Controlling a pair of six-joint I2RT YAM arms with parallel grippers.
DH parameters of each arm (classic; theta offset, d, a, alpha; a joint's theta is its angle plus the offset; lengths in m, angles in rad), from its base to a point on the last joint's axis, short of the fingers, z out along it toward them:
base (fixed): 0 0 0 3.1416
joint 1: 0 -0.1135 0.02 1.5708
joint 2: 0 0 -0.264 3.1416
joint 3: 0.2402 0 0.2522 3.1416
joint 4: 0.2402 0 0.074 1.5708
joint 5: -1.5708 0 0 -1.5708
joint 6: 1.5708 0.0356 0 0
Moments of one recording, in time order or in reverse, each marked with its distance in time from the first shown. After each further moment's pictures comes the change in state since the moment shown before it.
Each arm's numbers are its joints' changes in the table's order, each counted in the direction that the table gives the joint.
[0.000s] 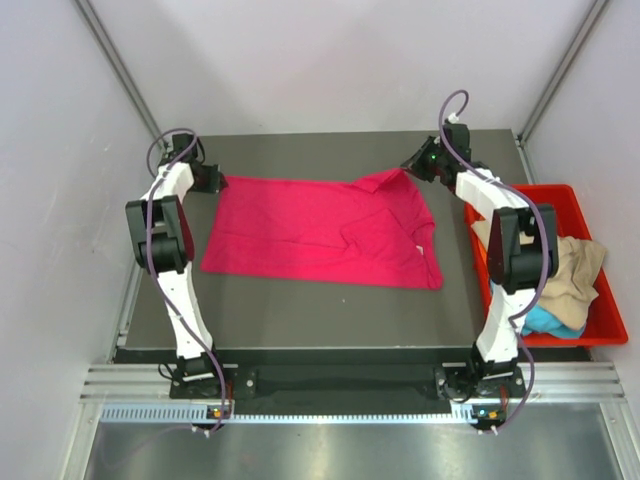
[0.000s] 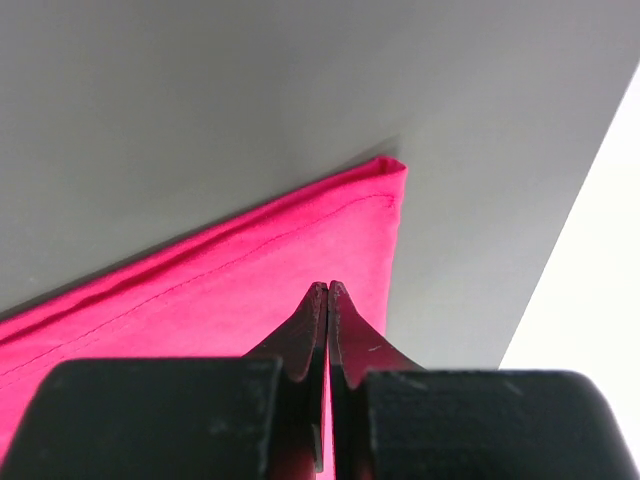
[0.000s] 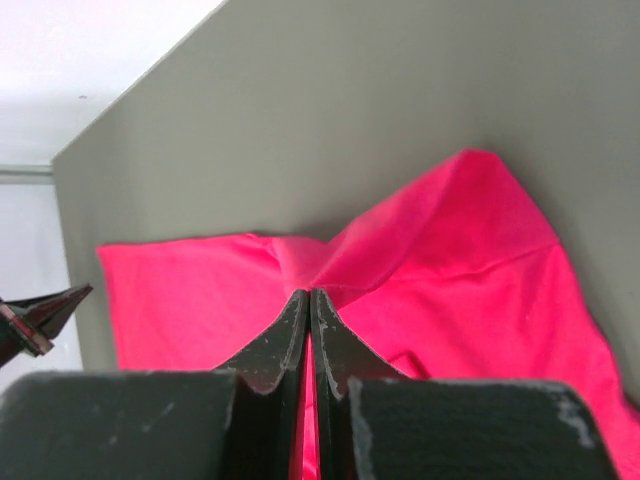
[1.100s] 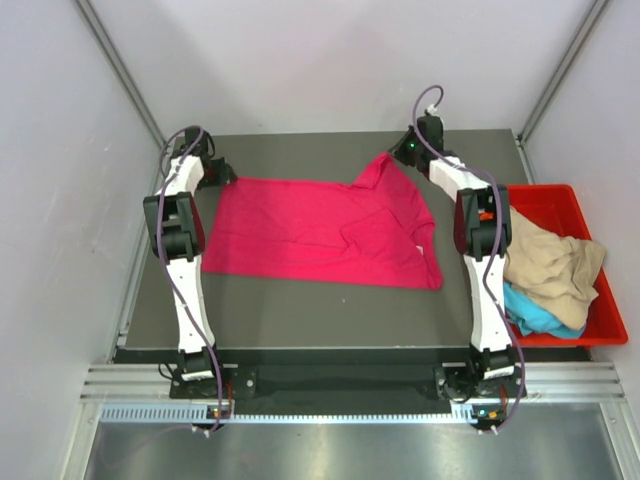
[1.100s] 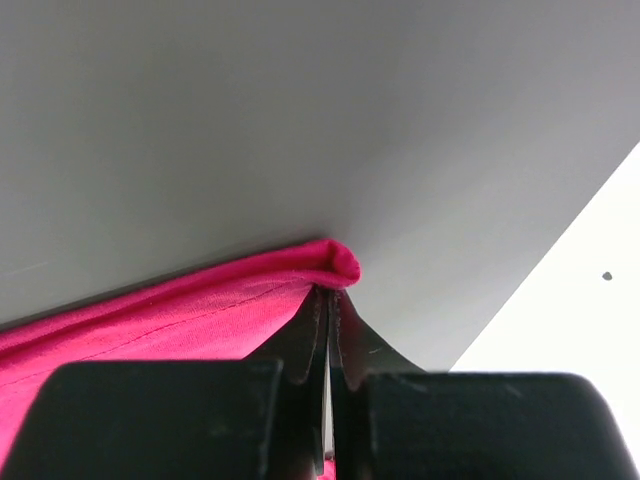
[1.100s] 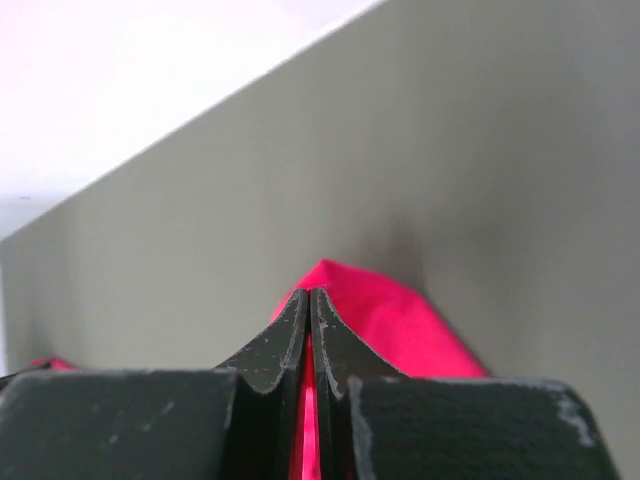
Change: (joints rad) left arm 0.032 0.257 0.341 0.132 -0.009 -0.233; right arm -0.029 0.504 0.518 -0.055 -0.081 -0.026
